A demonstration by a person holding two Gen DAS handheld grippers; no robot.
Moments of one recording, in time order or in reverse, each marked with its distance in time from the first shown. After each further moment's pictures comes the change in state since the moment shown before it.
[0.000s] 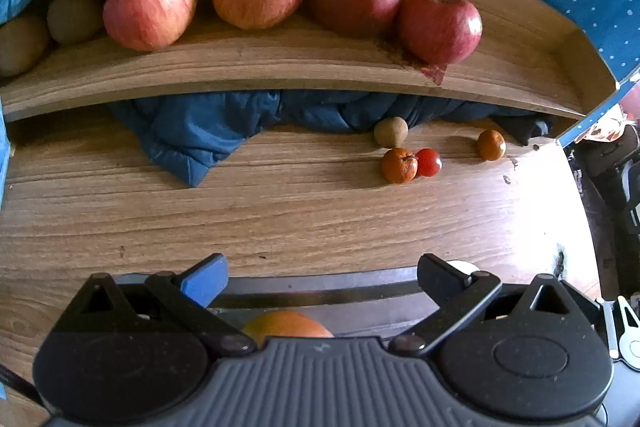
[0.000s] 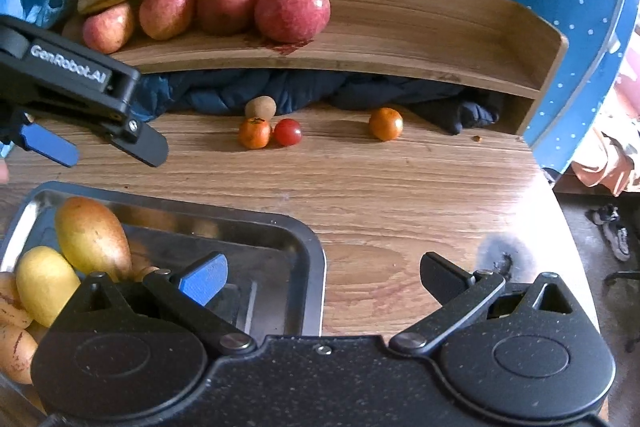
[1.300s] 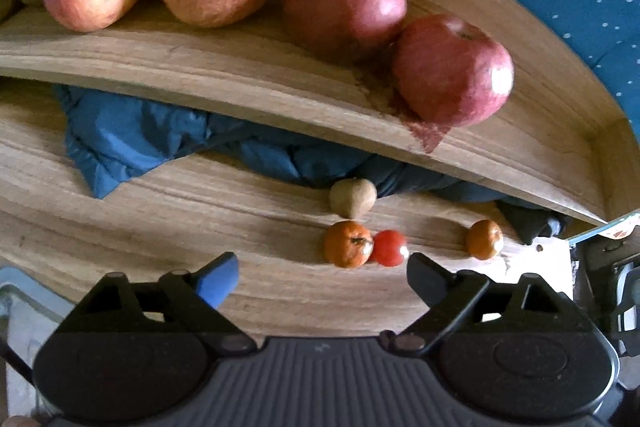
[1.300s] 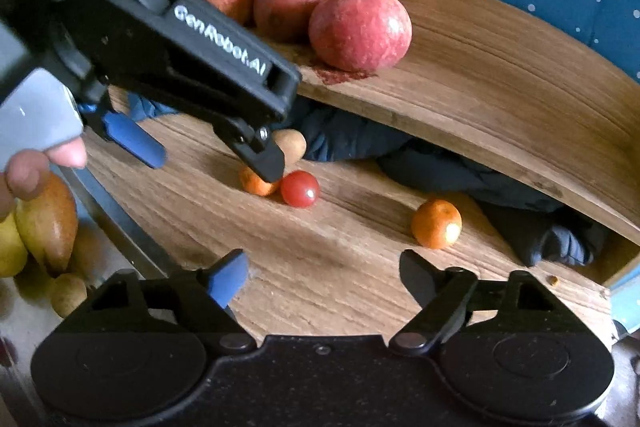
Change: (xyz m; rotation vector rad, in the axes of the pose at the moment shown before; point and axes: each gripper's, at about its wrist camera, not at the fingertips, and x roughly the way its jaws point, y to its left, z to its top) left arm 0.062 -0.044 0.035 -0.258 -0.083 -0.009; right arm 0.078 -0.042 0.045 -0.357 -0.107 0.309
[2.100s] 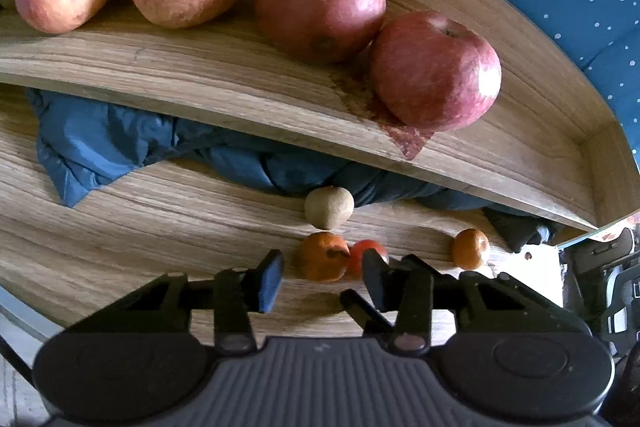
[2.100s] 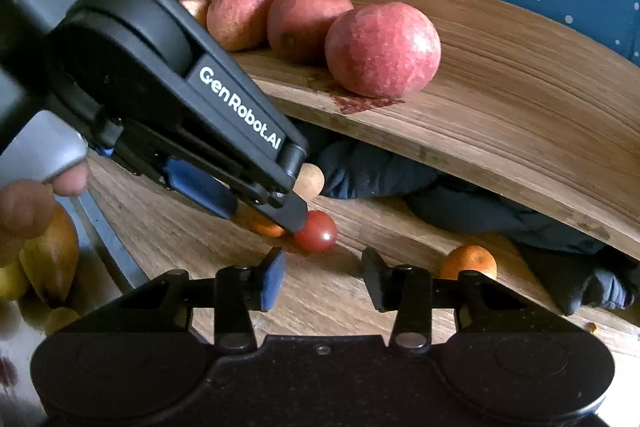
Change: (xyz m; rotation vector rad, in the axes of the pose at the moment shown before) left arm 0.012 -0.006 0.005 -0.008 -0.007 -0.039; right arm 0.027 -0.004 0.014 -0.012 -0.055 0.088
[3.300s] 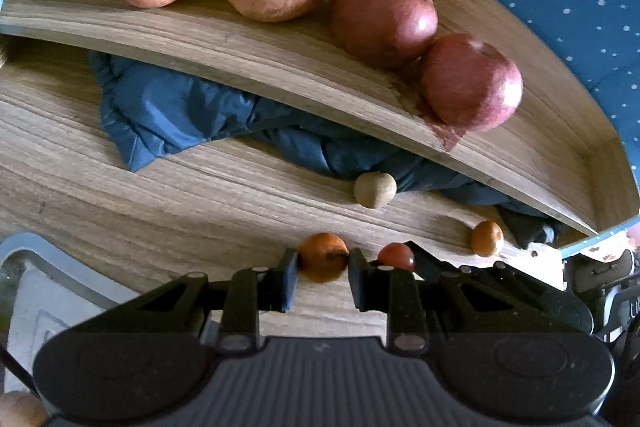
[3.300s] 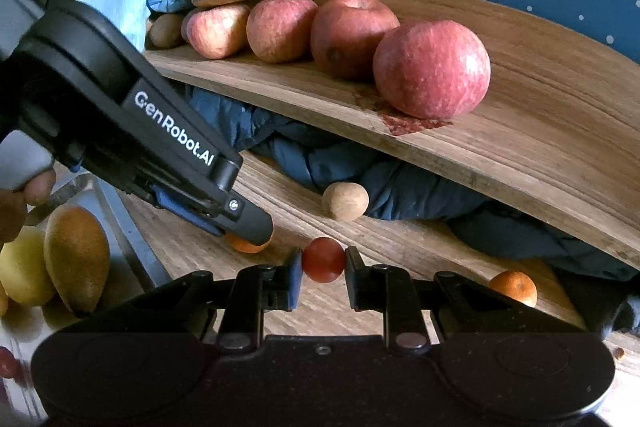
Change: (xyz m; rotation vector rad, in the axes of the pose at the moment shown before) left arm -0.038 0.034 -0.016 -0.065 -0.020 0.014; right arm -0.001 0.015 0.008 -0.026 -0.024 0.077
